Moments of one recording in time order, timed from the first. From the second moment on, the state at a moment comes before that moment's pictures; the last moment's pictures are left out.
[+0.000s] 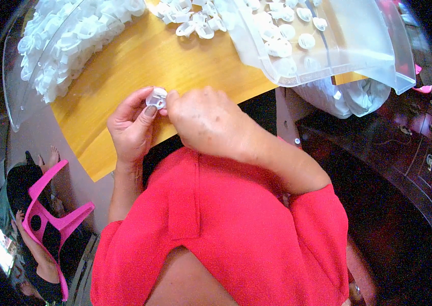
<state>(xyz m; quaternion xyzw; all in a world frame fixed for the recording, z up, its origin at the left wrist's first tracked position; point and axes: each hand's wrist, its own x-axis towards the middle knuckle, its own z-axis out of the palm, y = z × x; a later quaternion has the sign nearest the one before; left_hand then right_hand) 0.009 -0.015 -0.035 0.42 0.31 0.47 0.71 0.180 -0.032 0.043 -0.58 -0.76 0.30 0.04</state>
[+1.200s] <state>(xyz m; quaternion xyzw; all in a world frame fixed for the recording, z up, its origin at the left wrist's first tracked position) 0.006 -0.012 -0.034 0.36 0.28 0.47 0.75 0.185 -0.042 0.029 -0.56 -0.74 0.32 0.17</state>
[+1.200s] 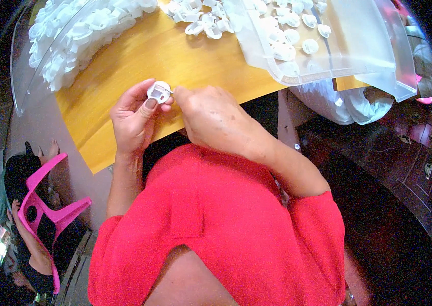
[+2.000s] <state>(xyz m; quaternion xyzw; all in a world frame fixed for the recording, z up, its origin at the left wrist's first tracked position) 0.008 -0.015 -0.035 0.37 0.31 0.50 0.72 0.159 -0.056 0.011 -0.56 -0.71 0.29 0.31</state>
